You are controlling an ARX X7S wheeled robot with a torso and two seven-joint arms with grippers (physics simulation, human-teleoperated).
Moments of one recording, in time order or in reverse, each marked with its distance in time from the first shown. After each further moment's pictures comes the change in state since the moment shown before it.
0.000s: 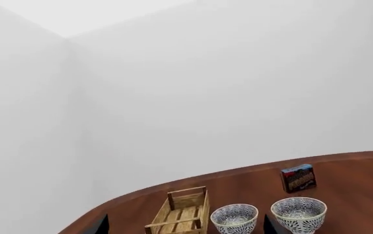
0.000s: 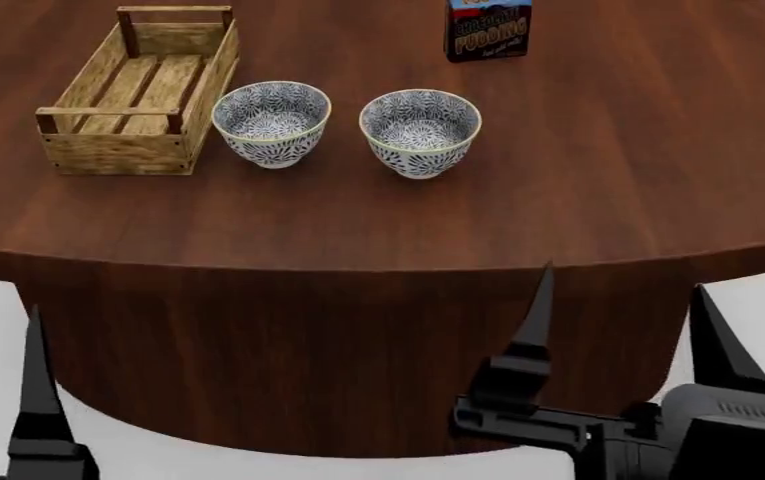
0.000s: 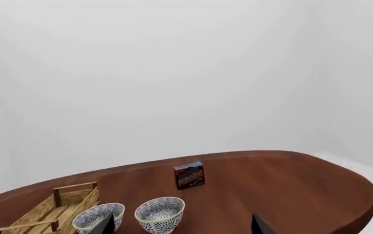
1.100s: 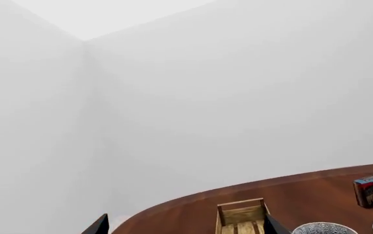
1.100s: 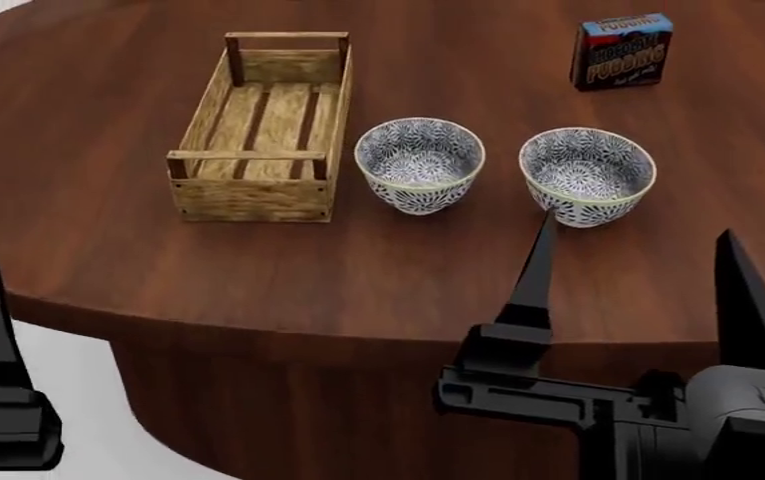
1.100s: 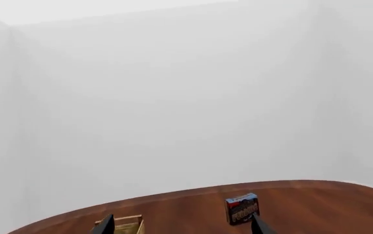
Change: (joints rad) left arm -0.136 0.023 -0.052 0.038 0.055 -0.122 0.108; right arm 0.104 0.047 -0.003 -0.200 0.110 0.177 0.132
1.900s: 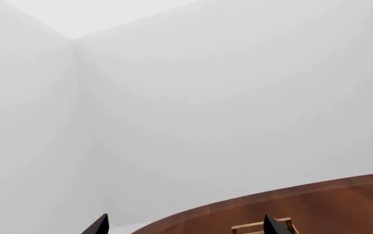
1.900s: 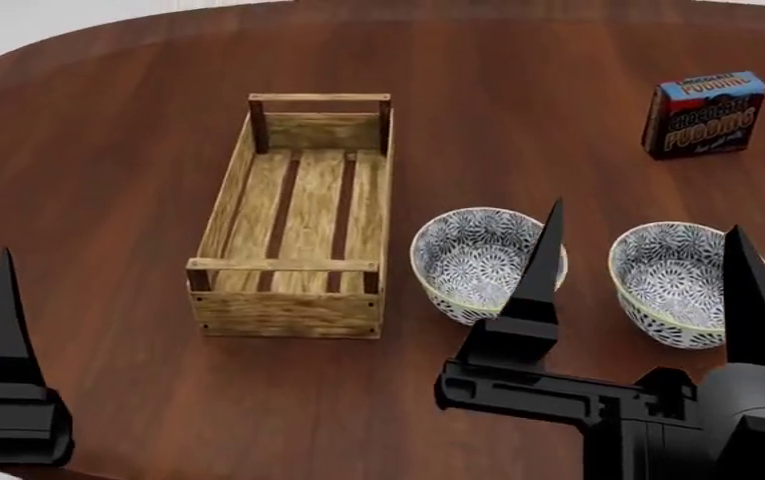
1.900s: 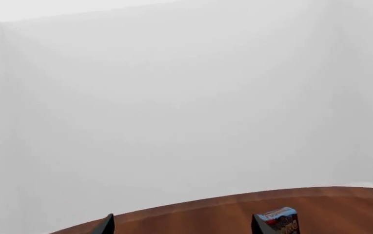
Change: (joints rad) left arm -0.022 0.001 0.023 0.000 0.016 -0.010 0.021; right arm 0.018 0.020 0.006 -0.020 0.059 0.020 0.058
